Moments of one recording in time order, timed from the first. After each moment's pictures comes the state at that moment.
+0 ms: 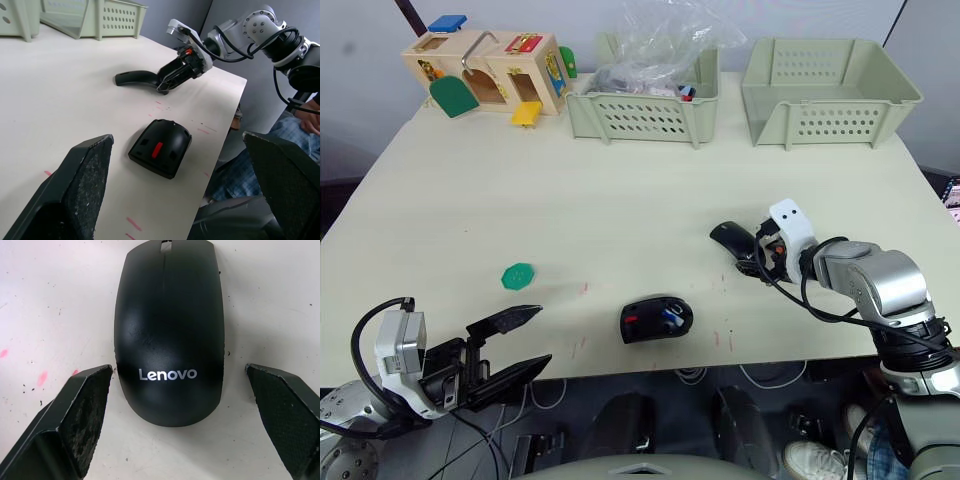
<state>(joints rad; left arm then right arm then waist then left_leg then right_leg) 0.48 0.62 0.46 -0.46 -0.81 0.28 -1.24 -0.49 -0.65 0.10 -0.19 0.49 1.16 0.53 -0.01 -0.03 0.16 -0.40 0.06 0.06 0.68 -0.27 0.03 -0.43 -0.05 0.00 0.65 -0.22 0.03</state>
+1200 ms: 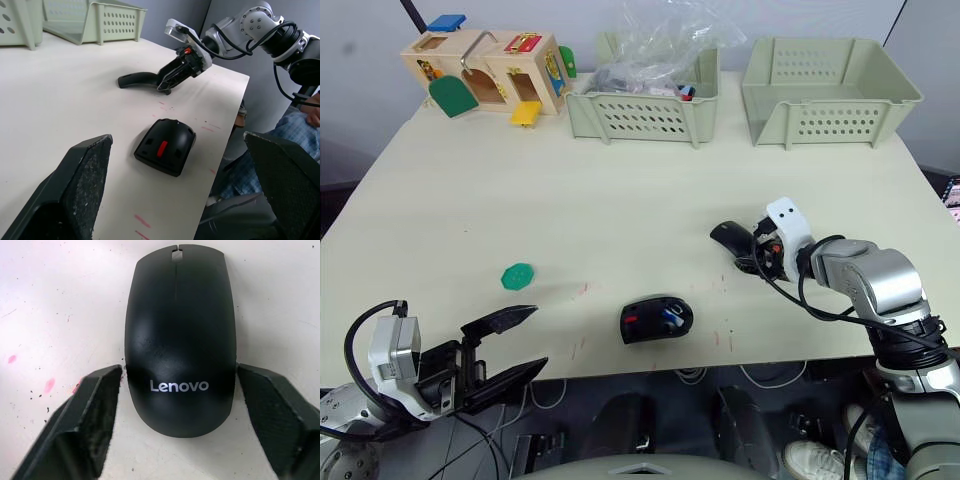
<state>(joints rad) 0.48 0.61 0.46 -0.42 -0.79 0.19 -1.28 -0.50 -0.64 0.10 -0.19 0.46 1.15 0.56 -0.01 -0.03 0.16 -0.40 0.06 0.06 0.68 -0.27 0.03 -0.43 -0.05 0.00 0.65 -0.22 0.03</state>
